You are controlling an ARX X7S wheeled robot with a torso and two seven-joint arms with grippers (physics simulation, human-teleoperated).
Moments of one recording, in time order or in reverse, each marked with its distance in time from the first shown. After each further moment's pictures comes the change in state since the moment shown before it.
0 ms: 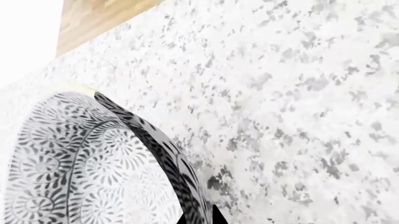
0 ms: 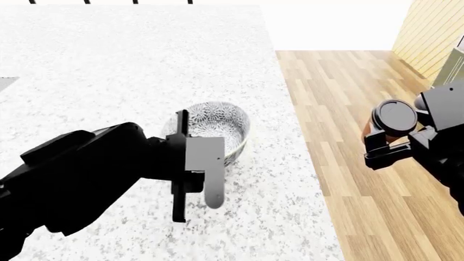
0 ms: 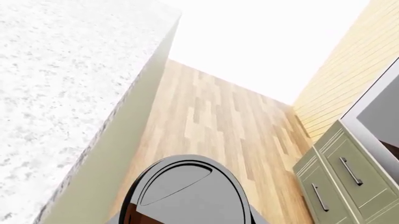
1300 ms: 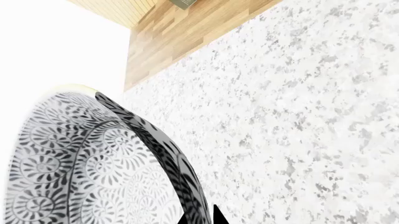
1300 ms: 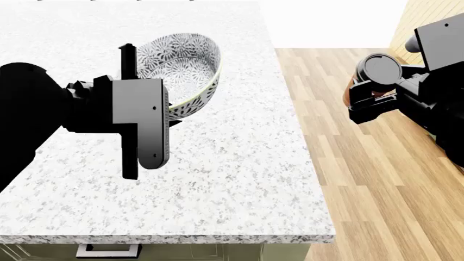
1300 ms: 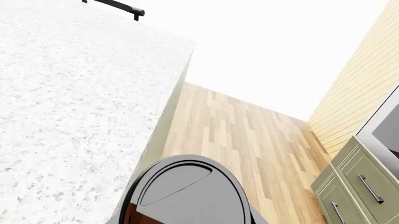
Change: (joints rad) left arm -0.162 -0.228 -0.131 0.031 0.007 0.203 0.119; right arm 0.371 -0.129 -0.119 0.131 0.034 0.136 0.007
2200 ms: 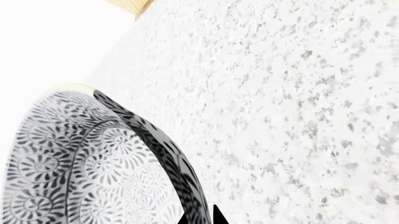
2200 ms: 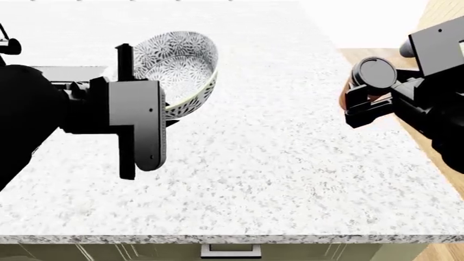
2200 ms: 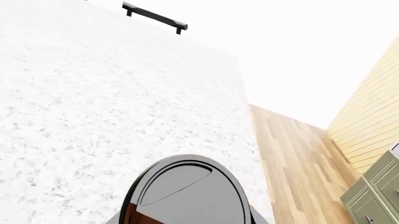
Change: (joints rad) left arm 0.007 -0.016 -0.001 0.005 0.013 0.017 -0.005; right arm -0.022 0.007 -0.008 -0.018 0.020 -0.019 0.008
